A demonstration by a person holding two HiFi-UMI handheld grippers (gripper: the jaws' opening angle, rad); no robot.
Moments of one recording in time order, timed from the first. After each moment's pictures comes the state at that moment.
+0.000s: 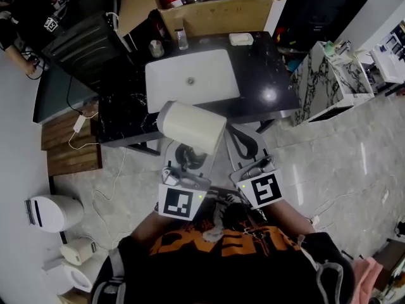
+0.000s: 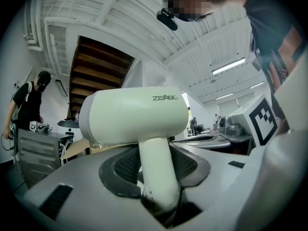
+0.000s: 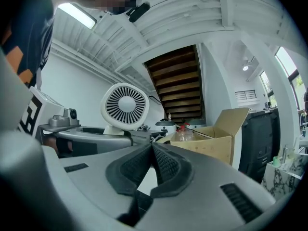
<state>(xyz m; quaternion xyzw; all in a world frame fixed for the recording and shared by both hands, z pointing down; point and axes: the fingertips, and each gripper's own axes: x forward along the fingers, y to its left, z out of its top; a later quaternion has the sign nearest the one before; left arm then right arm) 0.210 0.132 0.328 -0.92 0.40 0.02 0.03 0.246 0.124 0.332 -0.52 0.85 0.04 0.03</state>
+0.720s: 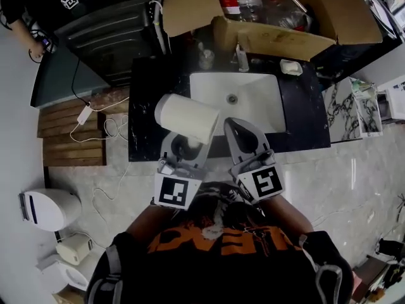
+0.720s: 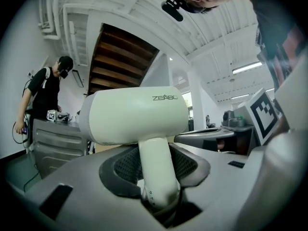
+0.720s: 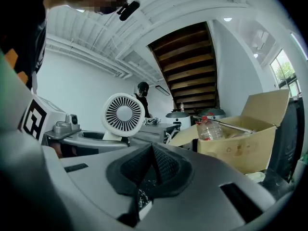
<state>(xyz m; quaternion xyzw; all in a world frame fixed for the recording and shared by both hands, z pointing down) -0.010 -0.072 0.353 -0.90 0.44 0.01 -0.02 0.038 -0.077 0.344 -0.48 0.88 0.01 -0.02</state>
